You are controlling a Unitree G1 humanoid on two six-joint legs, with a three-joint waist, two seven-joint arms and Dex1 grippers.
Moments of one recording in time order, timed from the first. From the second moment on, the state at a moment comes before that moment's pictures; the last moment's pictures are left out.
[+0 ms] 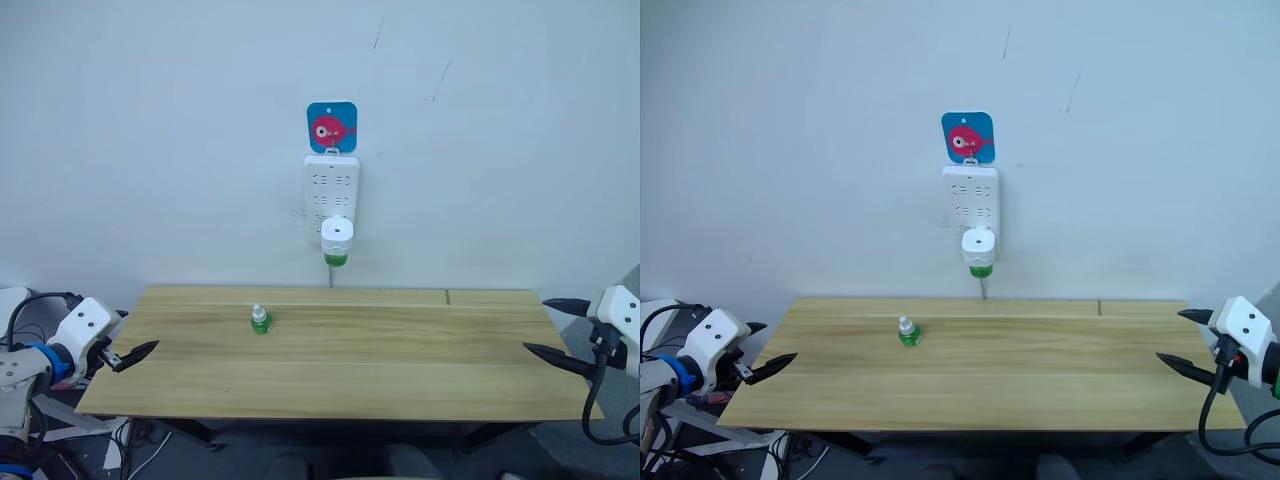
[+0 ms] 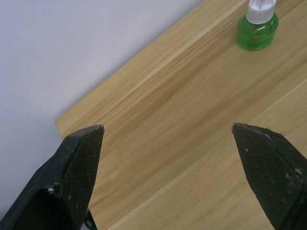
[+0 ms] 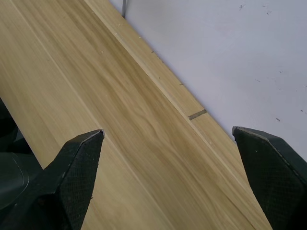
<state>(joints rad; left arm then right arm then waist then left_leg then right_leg) -0.05 0.93 0.26 0.67 -0.13 -0.21 -0.98 0.25 -0.97 -0.41 -0.08 0.34 0.13 1.12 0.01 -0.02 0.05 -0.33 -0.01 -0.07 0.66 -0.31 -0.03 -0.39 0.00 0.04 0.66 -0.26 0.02</state>
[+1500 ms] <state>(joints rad) -0.24 0.78 0.22 0.21 -0.43 0.16 -1.12 0.19 -0.84 -0.34 -0.71 0.57 0.44 0.89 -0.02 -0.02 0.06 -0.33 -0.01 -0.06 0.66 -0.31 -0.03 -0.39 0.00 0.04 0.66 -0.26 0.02</state>
